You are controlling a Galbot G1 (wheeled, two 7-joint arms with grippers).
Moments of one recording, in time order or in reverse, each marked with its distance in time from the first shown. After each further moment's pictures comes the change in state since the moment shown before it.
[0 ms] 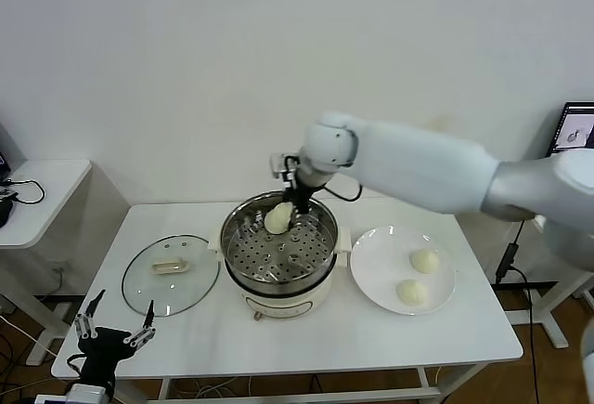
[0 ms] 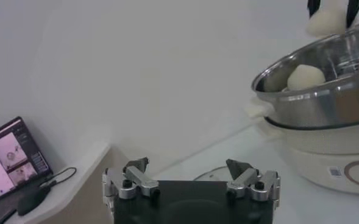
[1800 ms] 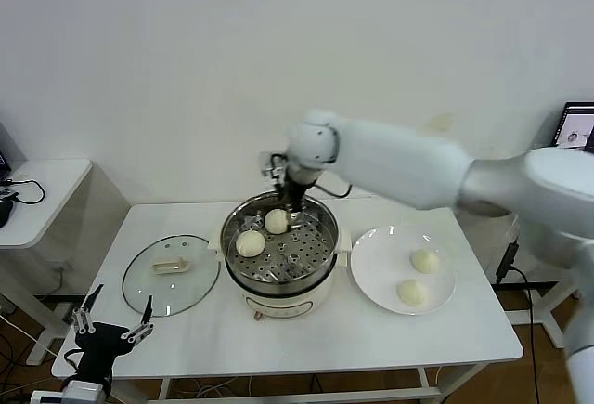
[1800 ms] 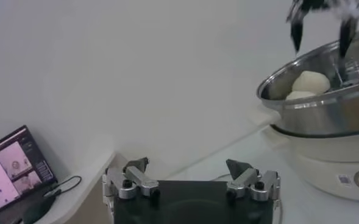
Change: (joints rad) left arm -0.008 0.026 -0.001 0.000 -0.003 0.000 0.005; right arm 0.111 -0.177 -0.021 0.077 -0.134 0.103 -0.178
